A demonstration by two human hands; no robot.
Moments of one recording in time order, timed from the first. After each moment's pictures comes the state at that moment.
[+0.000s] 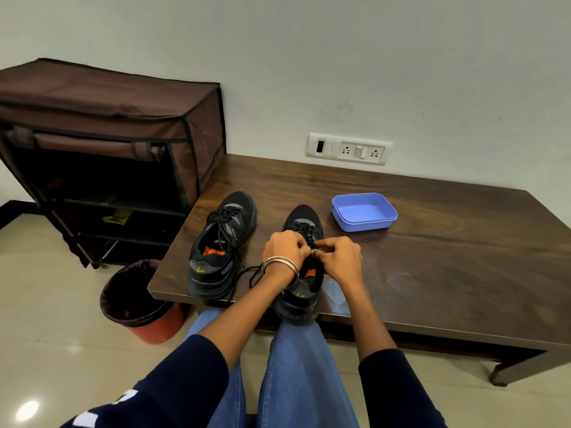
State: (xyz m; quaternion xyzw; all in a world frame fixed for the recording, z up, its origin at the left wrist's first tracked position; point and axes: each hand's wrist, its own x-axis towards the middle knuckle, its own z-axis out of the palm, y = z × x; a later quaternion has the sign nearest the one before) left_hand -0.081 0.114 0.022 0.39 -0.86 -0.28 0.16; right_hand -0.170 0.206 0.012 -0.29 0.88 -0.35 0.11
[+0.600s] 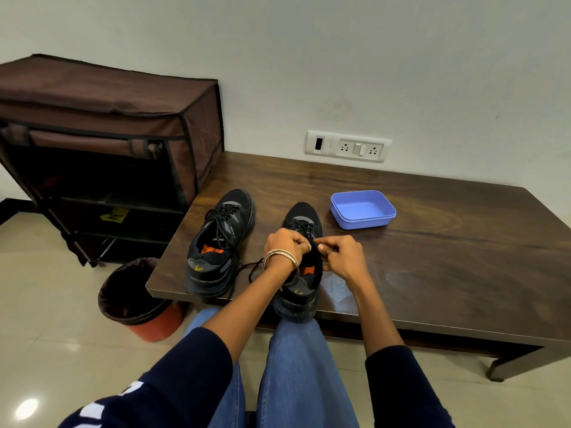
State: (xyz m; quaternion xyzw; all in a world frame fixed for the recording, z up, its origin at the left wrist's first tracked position) left_hand -0.090 0.108 0.011 0.41 -0.79 -0.42 0.16; right_hand -0.183 0.212 0.006 -0.30 0.84 -0.42 0.19
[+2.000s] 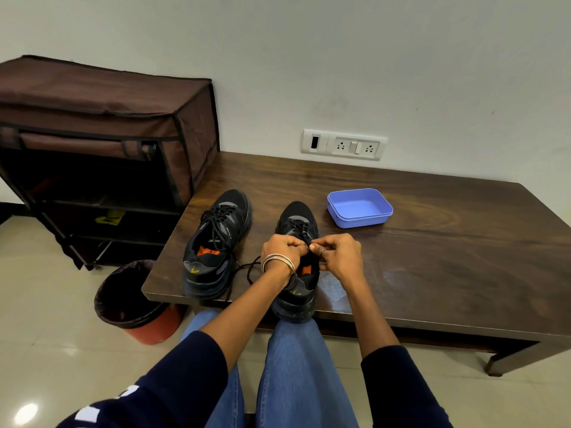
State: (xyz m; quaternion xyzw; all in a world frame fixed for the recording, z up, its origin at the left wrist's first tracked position) left_hand -0.089 0.118 0.005 0.45 -0.70 -0.52 0.20; right_hand -0.179 0.210 0.006 -0.26 0.83 -0.47 0.18
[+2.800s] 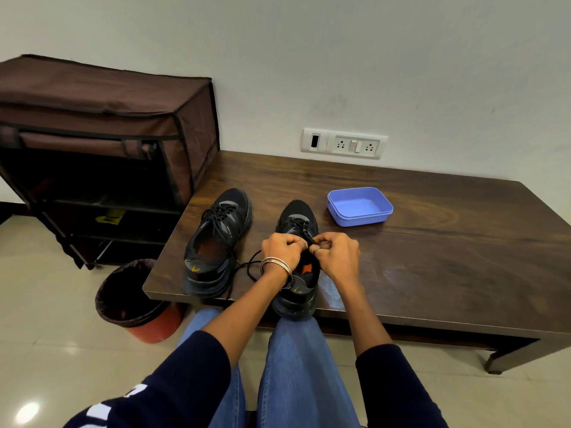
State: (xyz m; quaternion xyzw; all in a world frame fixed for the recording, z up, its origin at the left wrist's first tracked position) left_hand -0.086 0.119 0.003 0.43 -0.71 -0.49 0.25; right_hand -0.166 0.206 0.013 -0.27 0.88 -0.37 0.08
